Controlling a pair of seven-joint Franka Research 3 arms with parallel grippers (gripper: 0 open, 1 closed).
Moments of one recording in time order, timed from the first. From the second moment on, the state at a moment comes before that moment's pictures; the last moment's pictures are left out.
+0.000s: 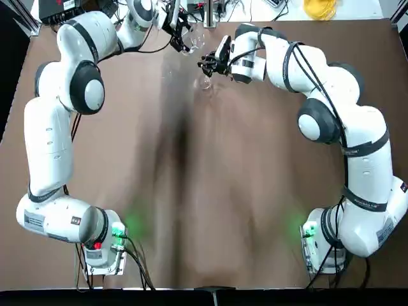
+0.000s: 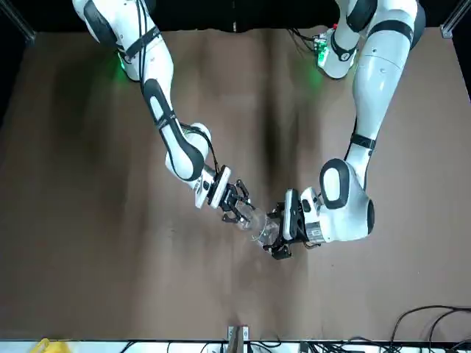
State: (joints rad) left arm -0.21 0.83 -0.23 -1.25 -0.81 2.18 1.95; right arm 0.63 0.83 0.05 -1.46 2.21 2.62 -2.38
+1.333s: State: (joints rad) left arm -0.23 0.74 -0.23 -1.34 -0.68 2.26 1.95; right arm 0.63 0.83 0.05 -1.46 2.21 2.62 -2.38
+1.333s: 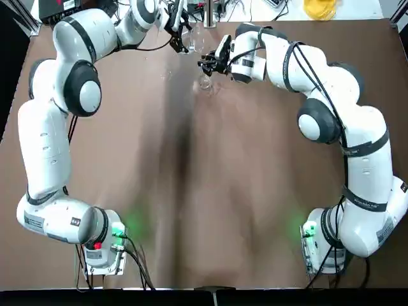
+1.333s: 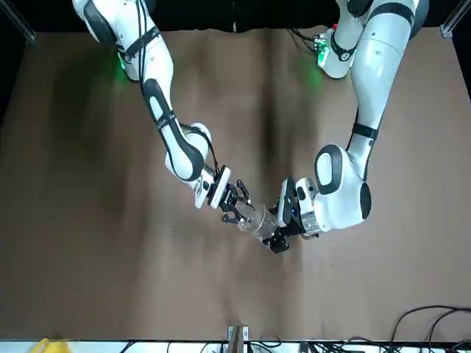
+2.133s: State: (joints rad) left arm -0.26 0.70 -0.23 -1.38 -0.60 2.30 1.95; right arm 0.63 0.83 0.05 -1.46 2.21 2.62 -2.38
